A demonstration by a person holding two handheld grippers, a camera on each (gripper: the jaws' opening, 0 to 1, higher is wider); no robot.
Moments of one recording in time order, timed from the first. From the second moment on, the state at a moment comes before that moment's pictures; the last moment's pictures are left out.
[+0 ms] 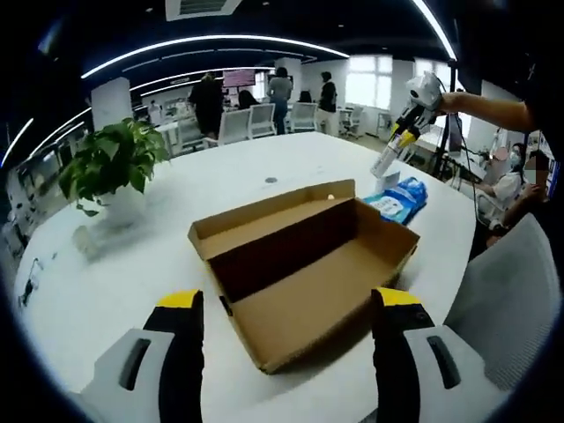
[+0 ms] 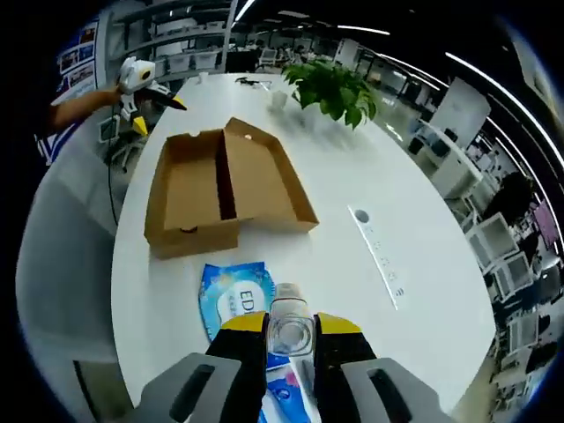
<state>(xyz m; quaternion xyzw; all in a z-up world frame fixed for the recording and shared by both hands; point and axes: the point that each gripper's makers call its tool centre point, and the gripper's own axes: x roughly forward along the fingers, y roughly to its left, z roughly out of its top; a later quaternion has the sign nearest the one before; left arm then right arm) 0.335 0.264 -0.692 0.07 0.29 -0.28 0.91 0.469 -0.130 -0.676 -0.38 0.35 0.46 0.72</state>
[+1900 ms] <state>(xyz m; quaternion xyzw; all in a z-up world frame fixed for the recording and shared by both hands) 0.337 0.299 -0.759 -0.05 0.40 -0.14 0.90 0.511 -0.098 -0.750 -0.46 0.45 0.50 0.59</state>
